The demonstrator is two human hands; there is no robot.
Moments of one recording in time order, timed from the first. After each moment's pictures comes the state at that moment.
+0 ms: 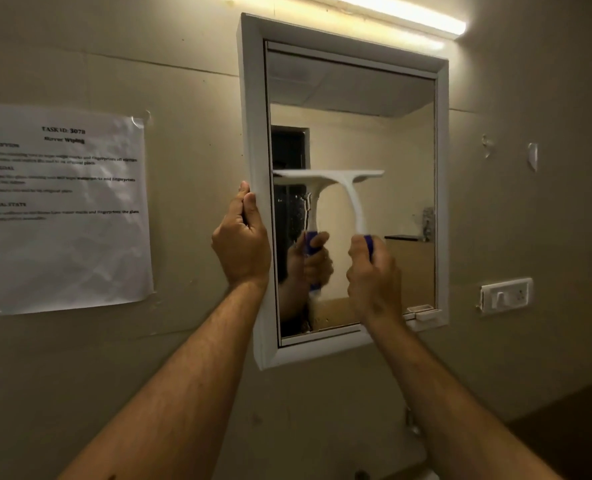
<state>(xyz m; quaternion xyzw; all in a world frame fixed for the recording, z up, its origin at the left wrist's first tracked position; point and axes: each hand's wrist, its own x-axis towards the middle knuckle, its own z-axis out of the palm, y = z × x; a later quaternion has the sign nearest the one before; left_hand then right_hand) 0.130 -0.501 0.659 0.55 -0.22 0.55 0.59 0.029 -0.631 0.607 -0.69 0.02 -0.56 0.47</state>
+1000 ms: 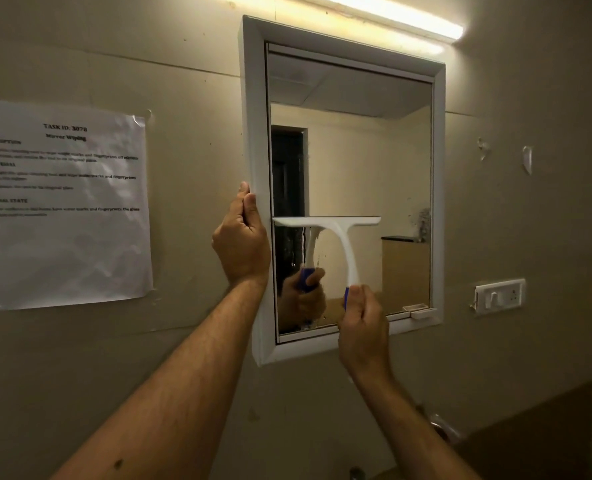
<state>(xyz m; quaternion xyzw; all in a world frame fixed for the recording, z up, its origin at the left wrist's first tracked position) 0.132 -0.501 0.657 0.55 -0.22 0.55 0.59 0.027 -0.616 0.539 -0.69 0.05 -0.55 0.47</state>
